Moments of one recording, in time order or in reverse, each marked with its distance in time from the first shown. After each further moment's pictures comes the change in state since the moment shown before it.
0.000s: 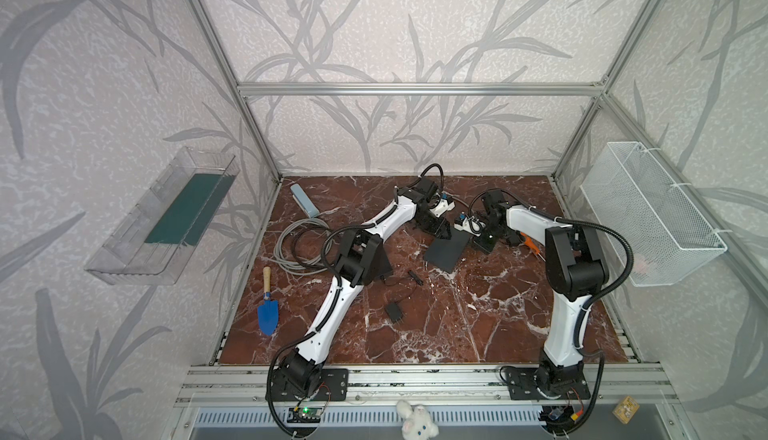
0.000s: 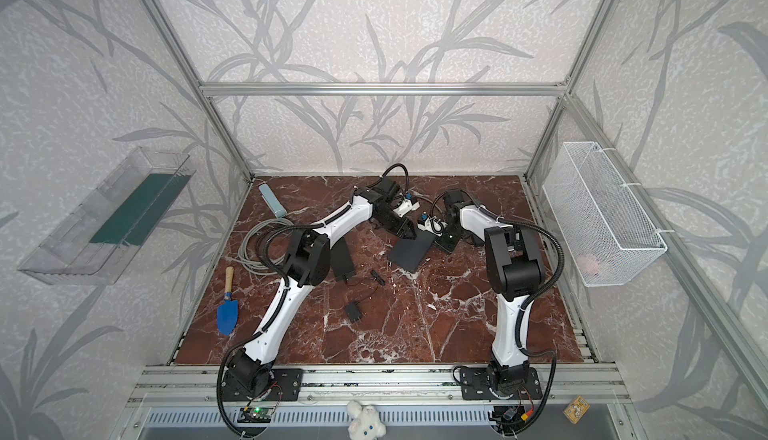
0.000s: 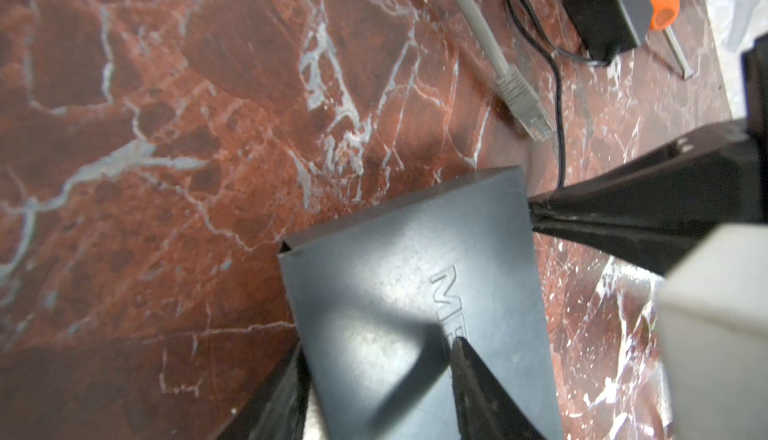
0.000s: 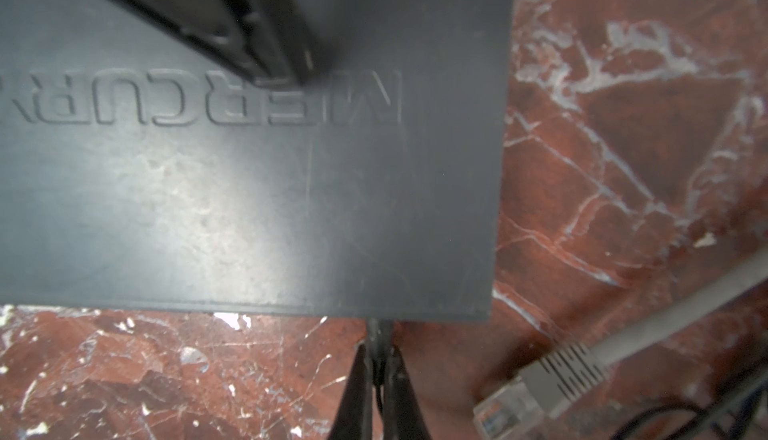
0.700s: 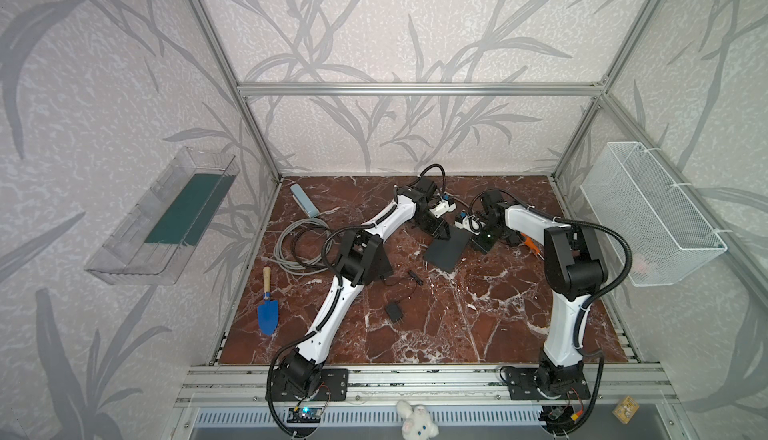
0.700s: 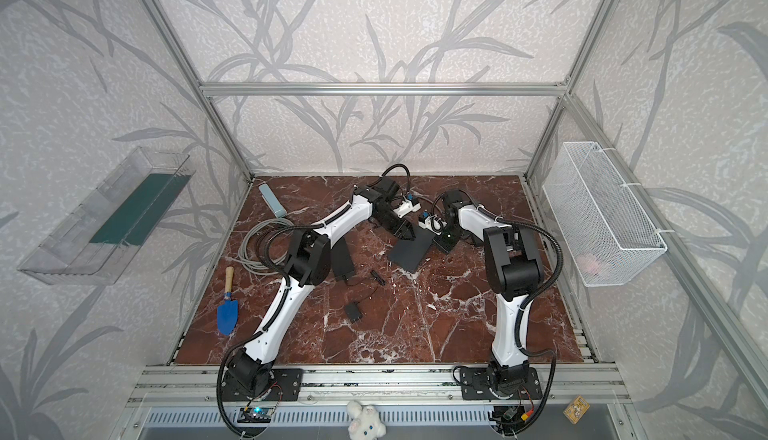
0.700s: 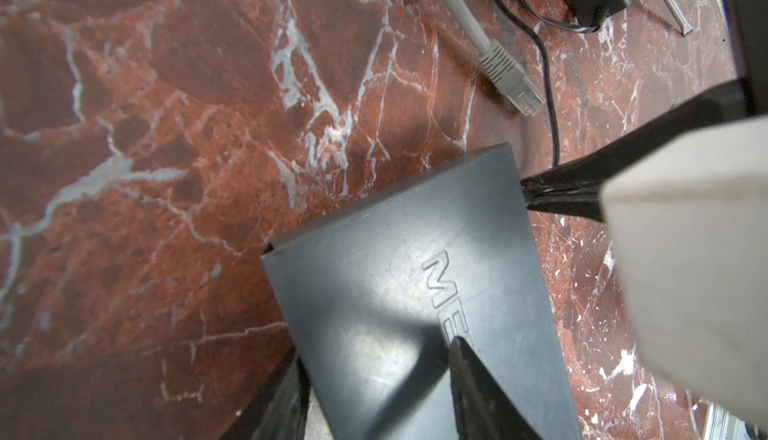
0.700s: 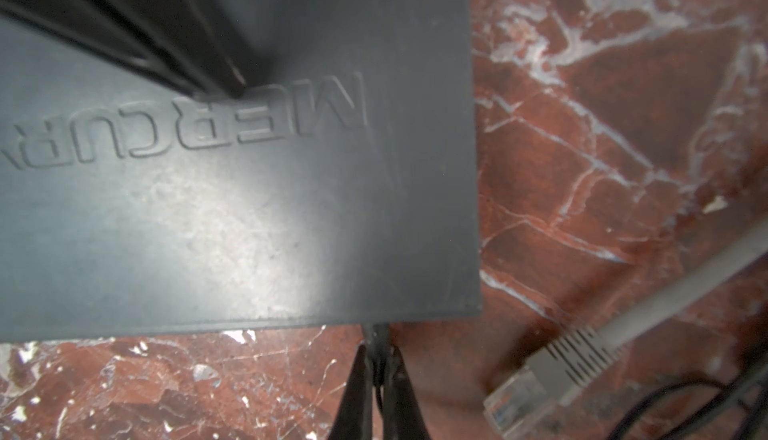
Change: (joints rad) left arm 0.001 0.018 0.034 -0.054 0.021 0.101; right arm 0.006 0.005 0.008 -0.002 0.001 0.127
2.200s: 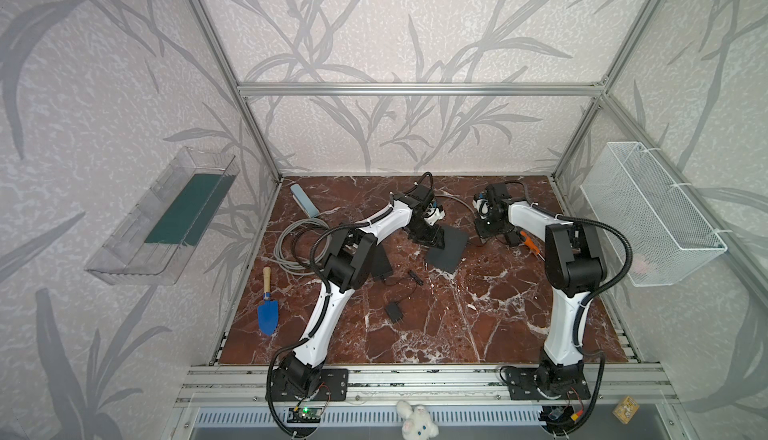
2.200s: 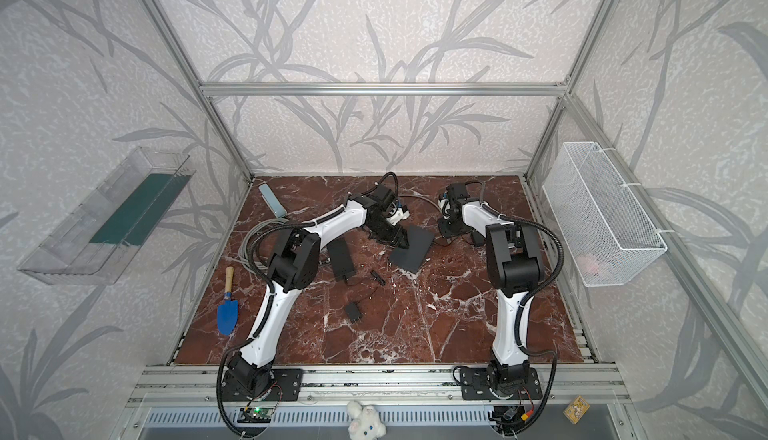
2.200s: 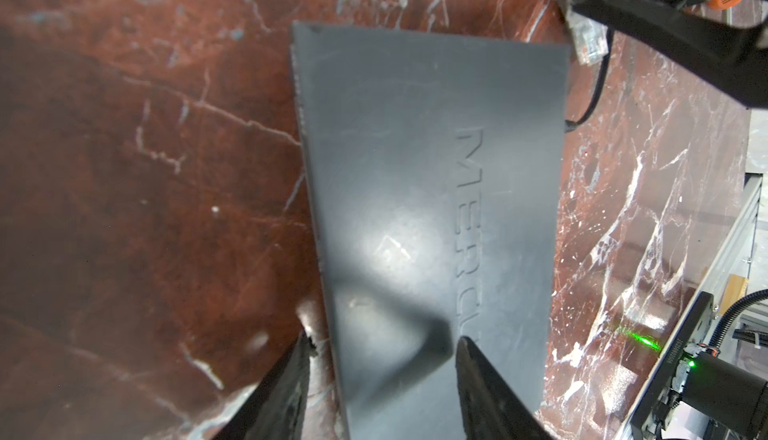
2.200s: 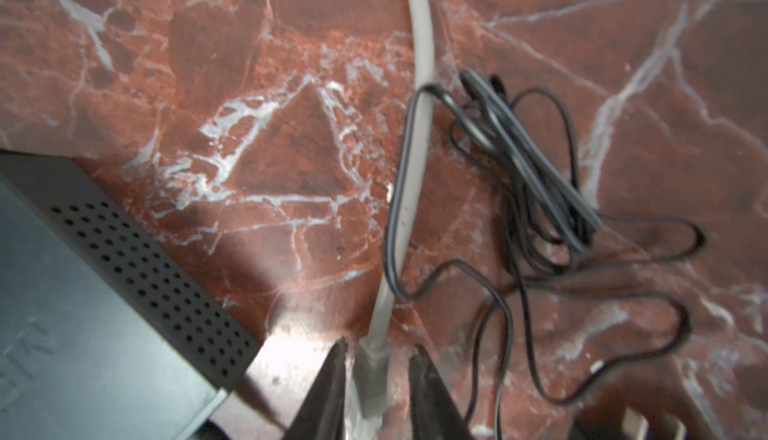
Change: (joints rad) left arm -0.013 -0.228 -0.385 0.129 -0.093 -0.326; right arm -0.050 0.044 0.060 0.140 0.169 0.552
